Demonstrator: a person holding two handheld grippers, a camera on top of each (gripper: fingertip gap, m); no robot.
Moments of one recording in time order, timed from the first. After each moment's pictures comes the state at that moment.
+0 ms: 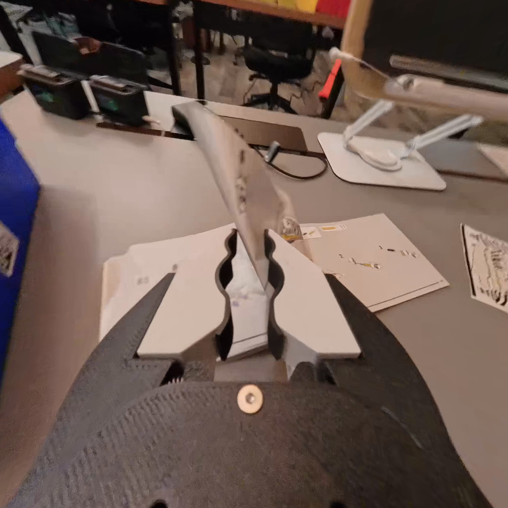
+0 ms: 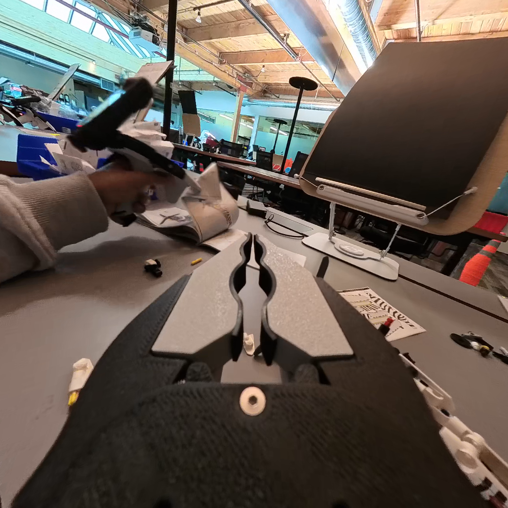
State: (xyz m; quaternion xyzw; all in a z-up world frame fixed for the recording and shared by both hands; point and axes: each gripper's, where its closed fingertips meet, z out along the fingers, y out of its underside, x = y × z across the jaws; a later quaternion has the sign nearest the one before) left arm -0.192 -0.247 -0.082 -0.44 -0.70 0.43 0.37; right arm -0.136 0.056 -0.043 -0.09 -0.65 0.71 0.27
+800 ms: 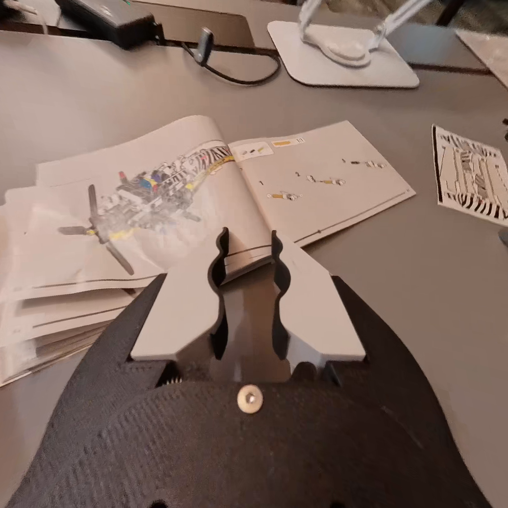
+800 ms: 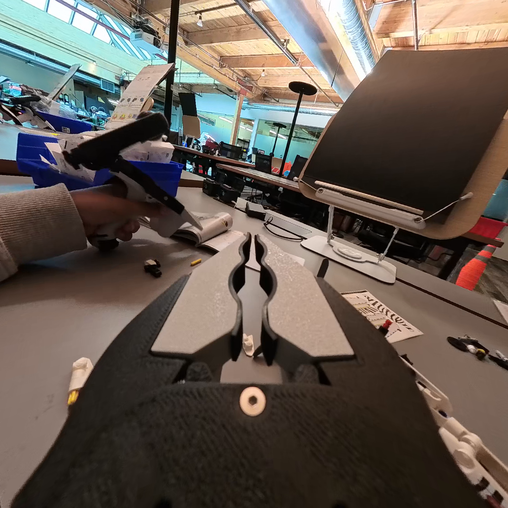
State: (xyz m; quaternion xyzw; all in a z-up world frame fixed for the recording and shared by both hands) left arm -0.185 -0.184 -0.138 -0.53 -0.70 0.33 0.36; right arm -0.133 0.058 -0.043 -0.09 -0.64 0.71 0.28
